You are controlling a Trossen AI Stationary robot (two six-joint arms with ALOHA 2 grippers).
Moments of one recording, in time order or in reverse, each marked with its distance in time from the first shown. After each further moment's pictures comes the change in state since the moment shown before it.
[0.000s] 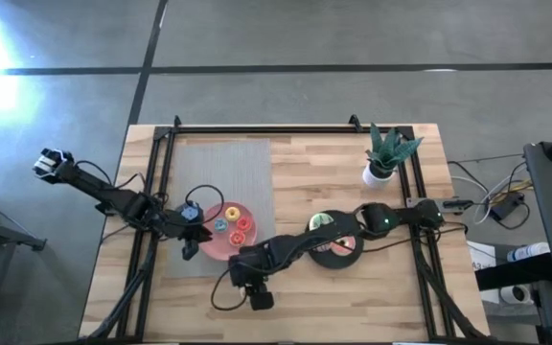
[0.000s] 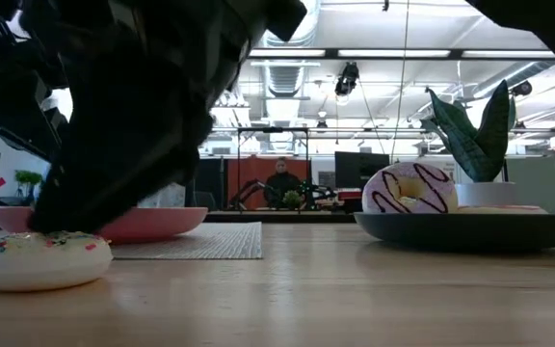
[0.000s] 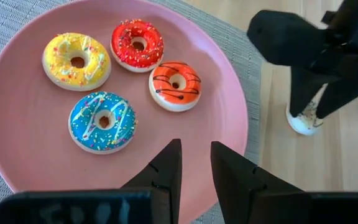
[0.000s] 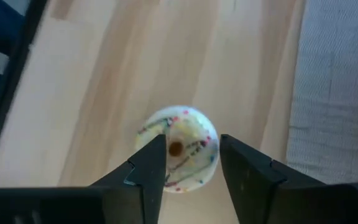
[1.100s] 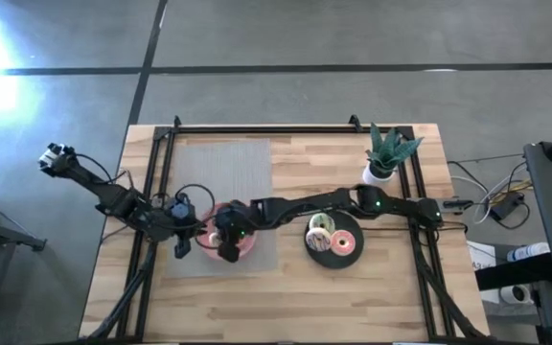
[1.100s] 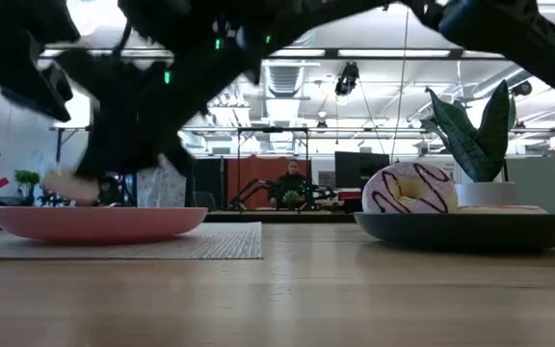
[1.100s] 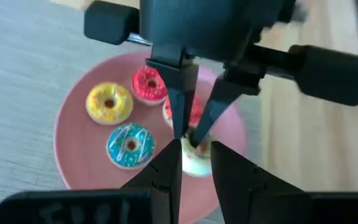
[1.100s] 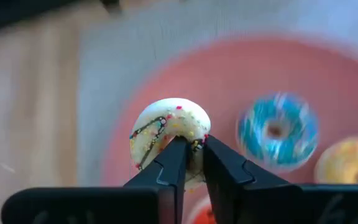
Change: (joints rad) left arm -0.111 -0.032 0.174 -0.238 -0.189 0.053; right arm -0.200 0.016 0.033 0.244 0.150 0.213
